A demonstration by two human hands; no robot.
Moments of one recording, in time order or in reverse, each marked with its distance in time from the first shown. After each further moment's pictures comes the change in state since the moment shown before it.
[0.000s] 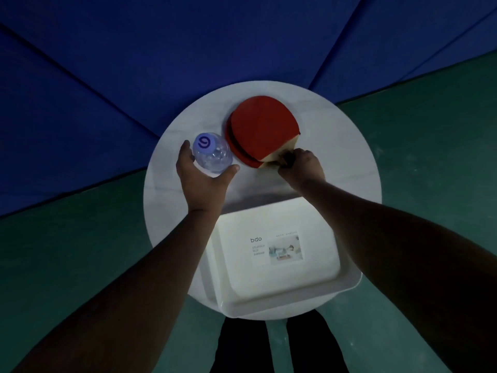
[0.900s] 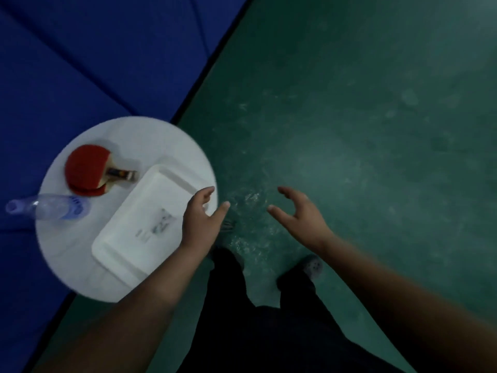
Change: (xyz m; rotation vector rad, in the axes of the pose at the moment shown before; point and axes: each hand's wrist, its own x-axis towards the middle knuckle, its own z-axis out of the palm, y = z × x) left_hand -0.374 0.115 0.070 0.329 -0.871 0.247; right_hand -0.421 0.330 -0.070 0.718 0.293 0.195
